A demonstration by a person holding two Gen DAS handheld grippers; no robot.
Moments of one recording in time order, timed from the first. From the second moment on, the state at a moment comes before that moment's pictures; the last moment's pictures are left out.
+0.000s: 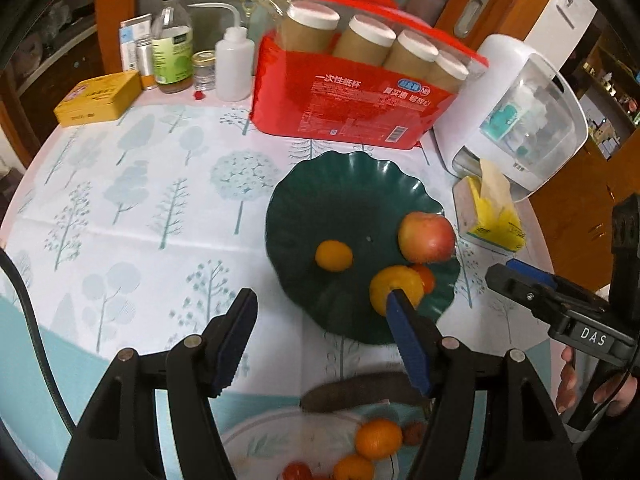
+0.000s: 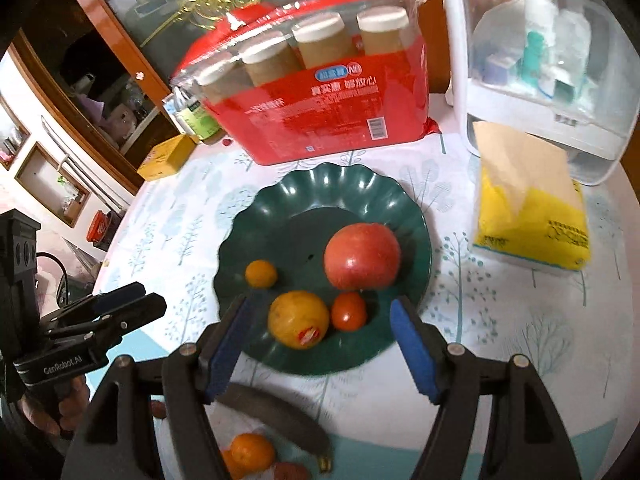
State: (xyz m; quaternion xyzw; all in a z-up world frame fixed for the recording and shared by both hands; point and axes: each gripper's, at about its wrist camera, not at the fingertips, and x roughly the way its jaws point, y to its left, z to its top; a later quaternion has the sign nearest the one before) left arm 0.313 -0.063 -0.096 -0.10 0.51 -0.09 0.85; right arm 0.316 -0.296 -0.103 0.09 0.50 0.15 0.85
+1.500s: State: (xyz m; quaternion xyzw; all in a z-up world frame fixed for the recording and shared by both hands) left arm 0.146 0.028 -0.123 -0.06 0.57 -0.06 0.82; right arm 0.106 -0.254 -0.121 0.14 0.45 0.11 0.88
